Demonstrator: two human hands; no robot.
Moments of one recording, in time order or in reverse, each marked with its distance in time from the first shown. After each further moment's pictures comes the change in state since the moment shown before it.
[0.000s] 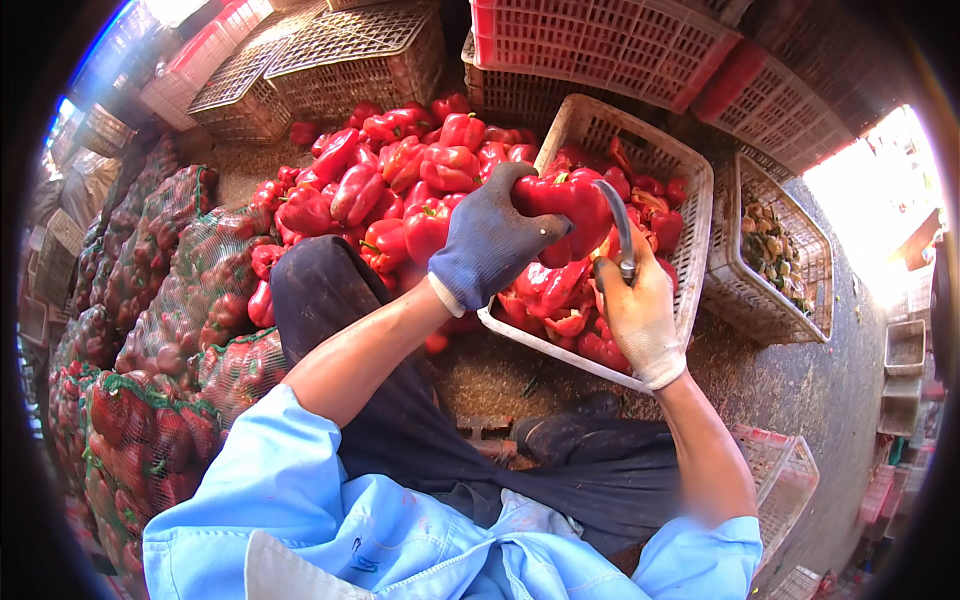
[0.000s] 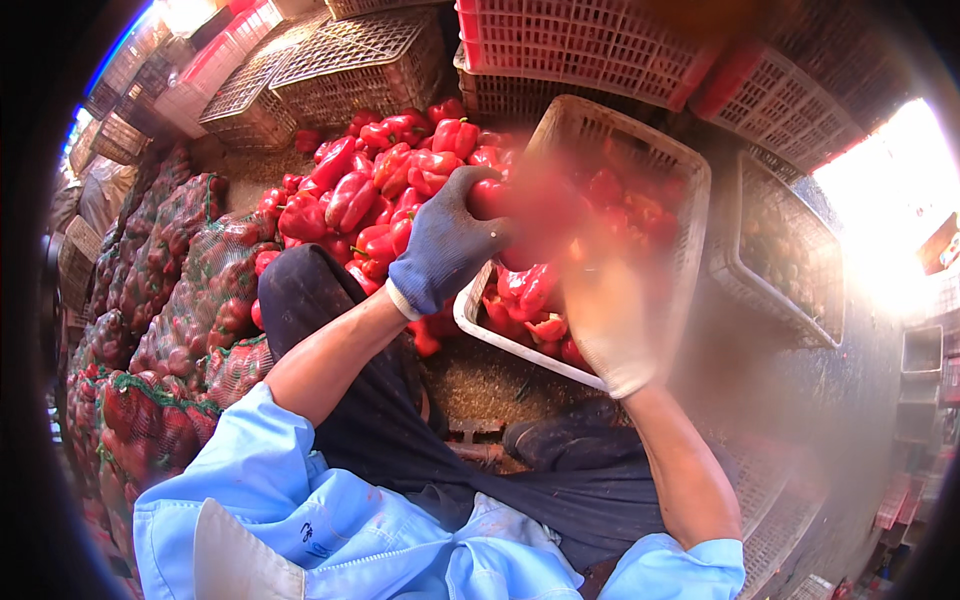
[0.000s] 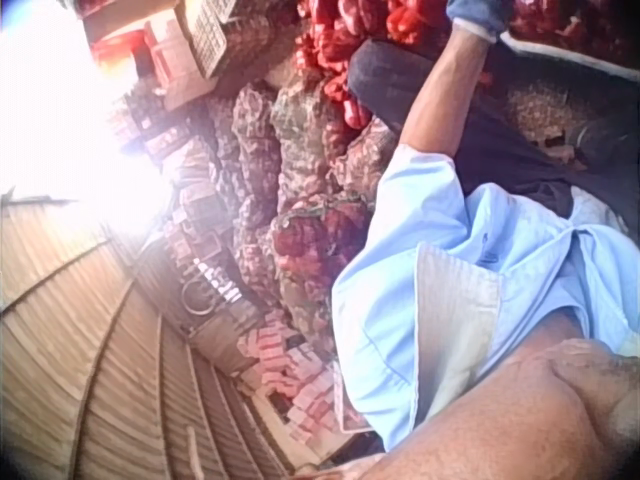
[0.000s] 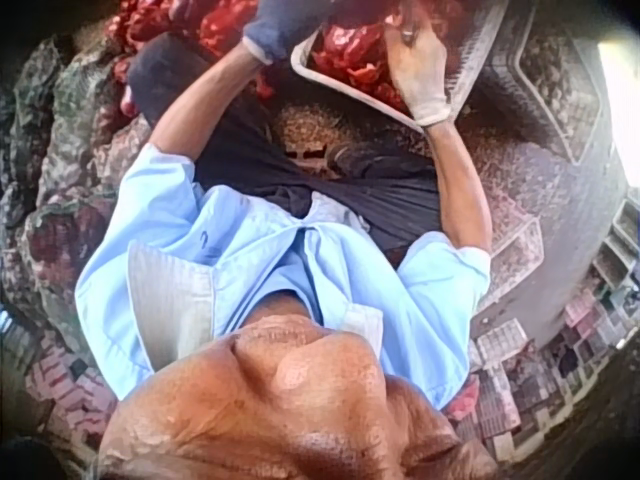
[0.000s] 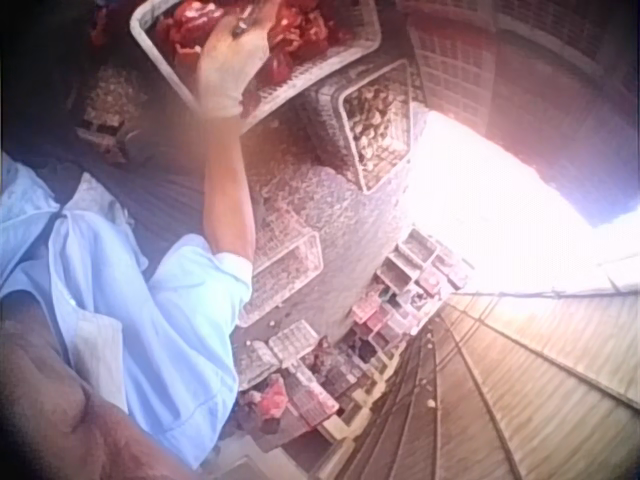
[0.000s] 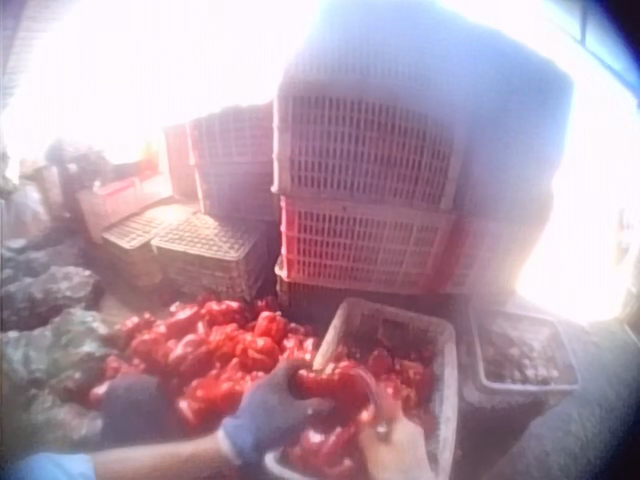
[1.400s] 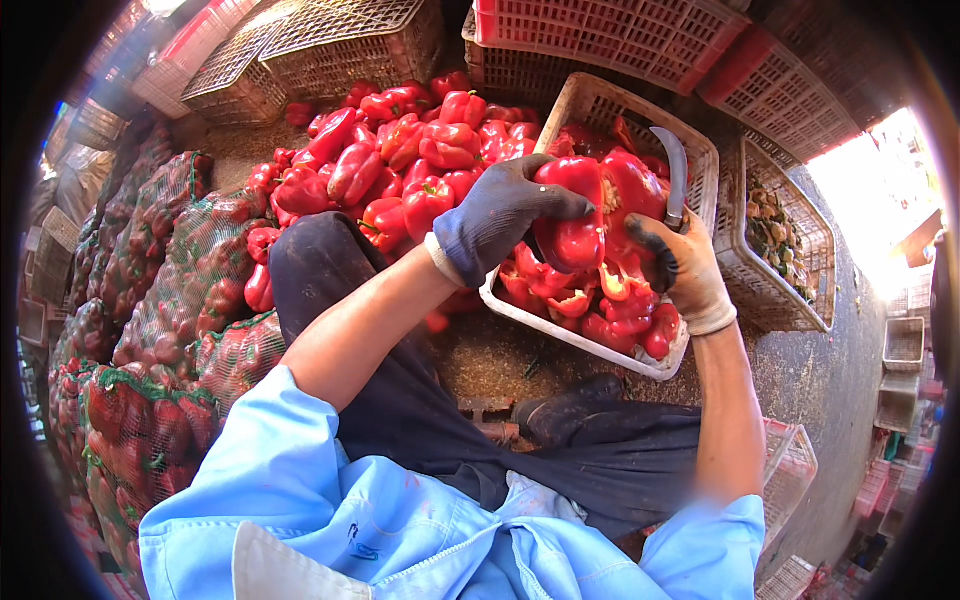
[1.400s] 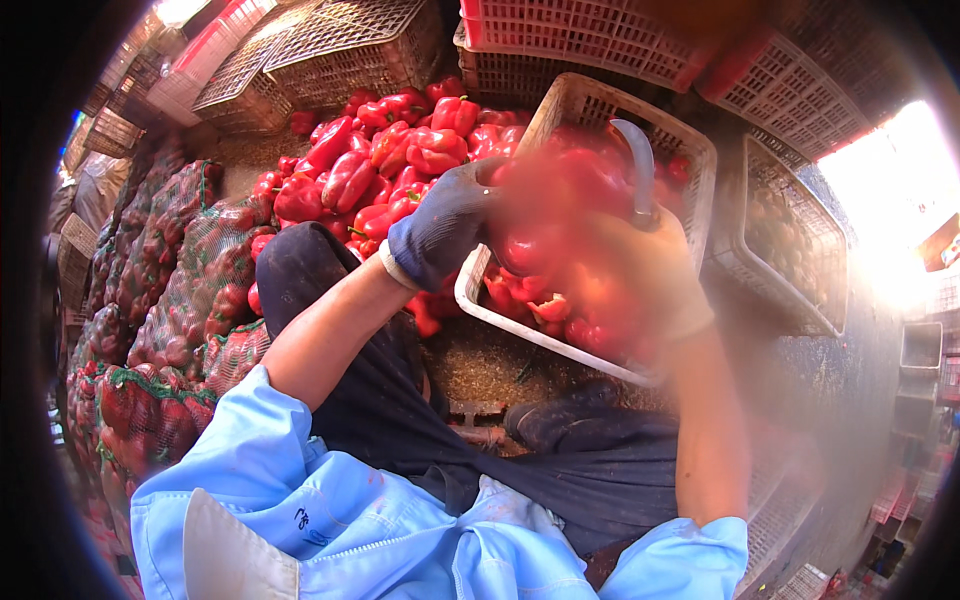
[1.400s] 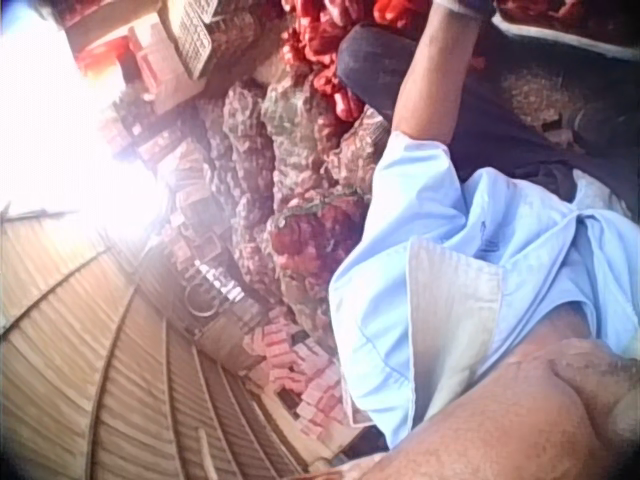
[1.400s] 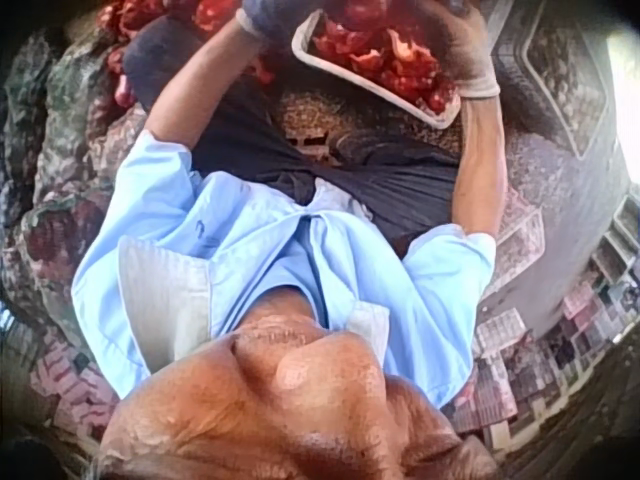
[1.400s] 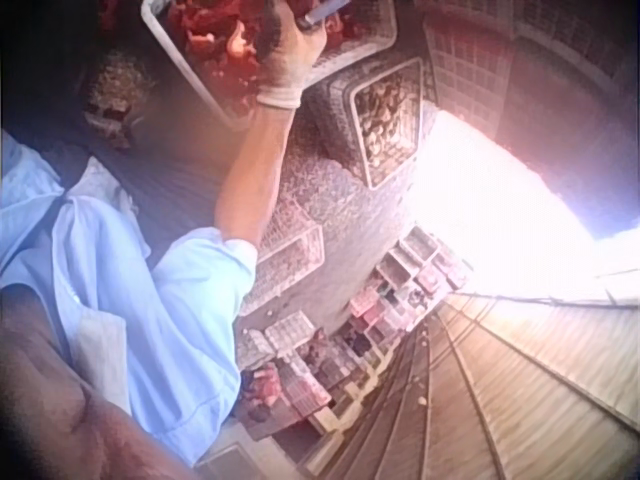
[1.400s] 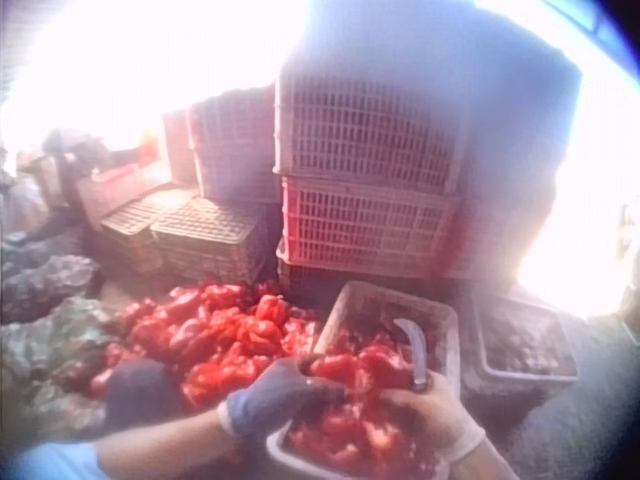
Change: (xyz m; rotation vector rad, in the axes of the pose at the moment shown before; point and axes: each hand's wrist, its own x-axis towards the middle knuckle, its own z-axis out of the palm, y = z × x) left_hand 0.008 0.002 -0.006 -0.770 -0.449 -0.172; right_hand 0.025 -0.028 -0.037 0.336 -0.179 0.119
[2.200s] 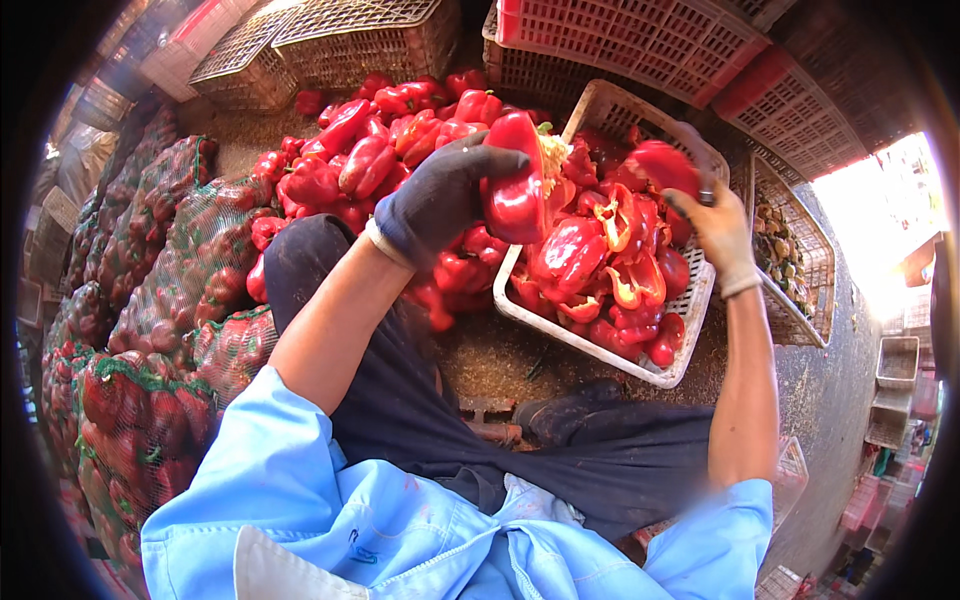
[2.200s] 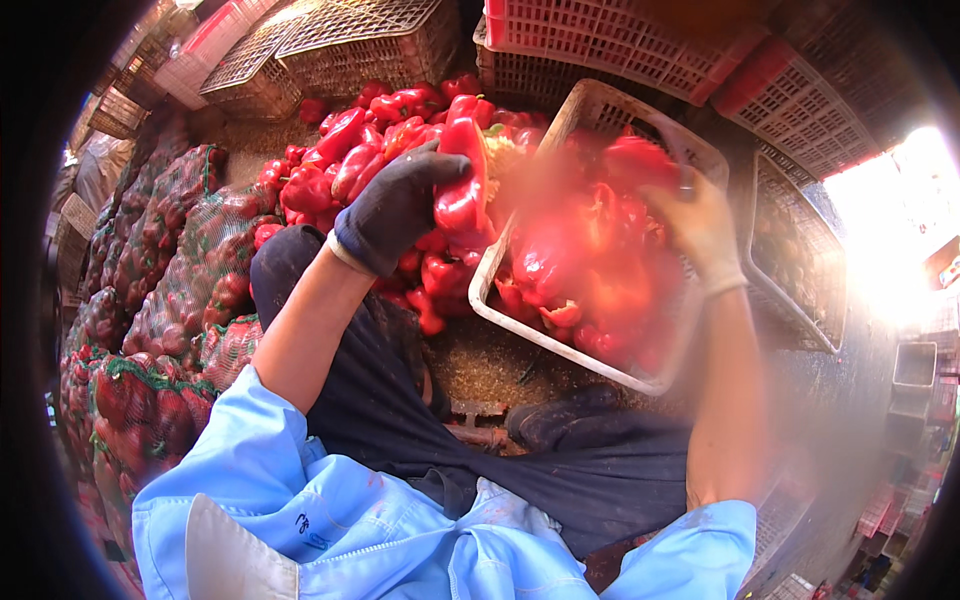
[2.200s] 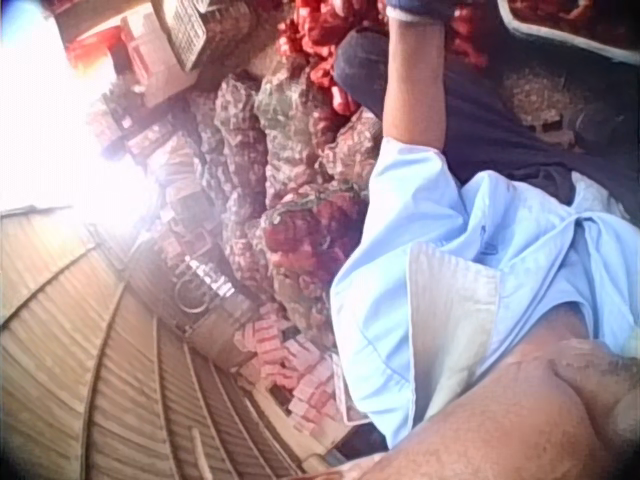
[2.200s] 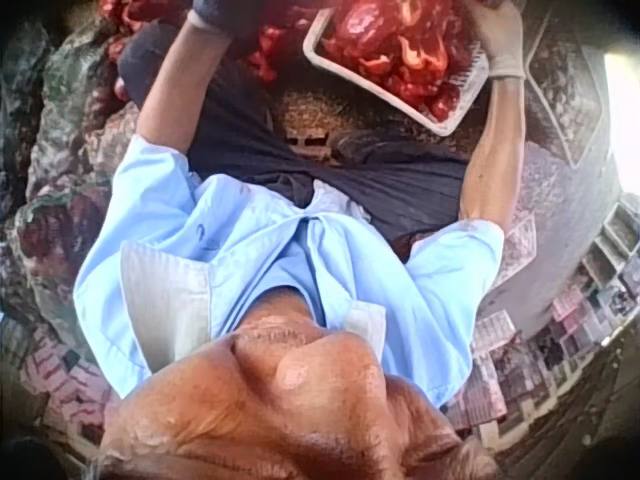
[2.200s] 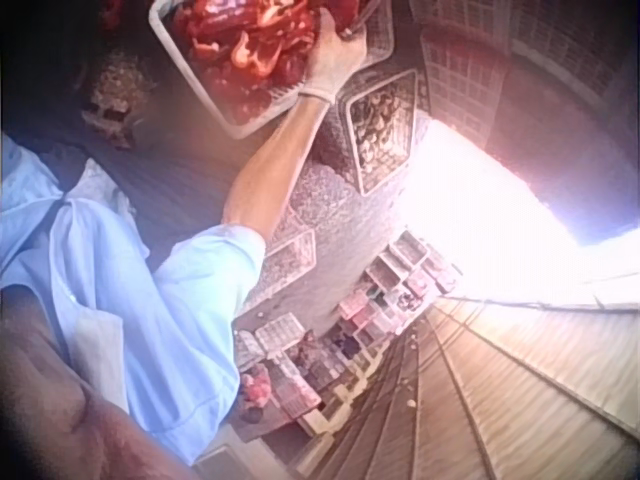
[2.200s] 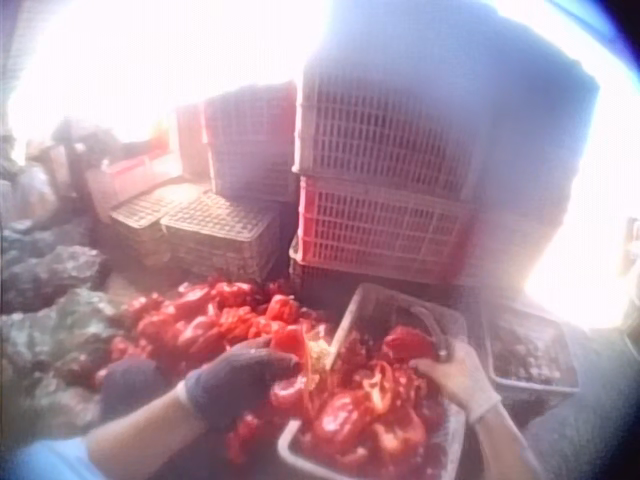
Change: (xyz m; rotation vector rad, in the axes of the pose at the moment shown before) left_hand -0.021 0.016 -0.078 -0.309 -0.090 0.000; right_hand 0.067 0.007 -0.046 -0.576 0.193 -0.030
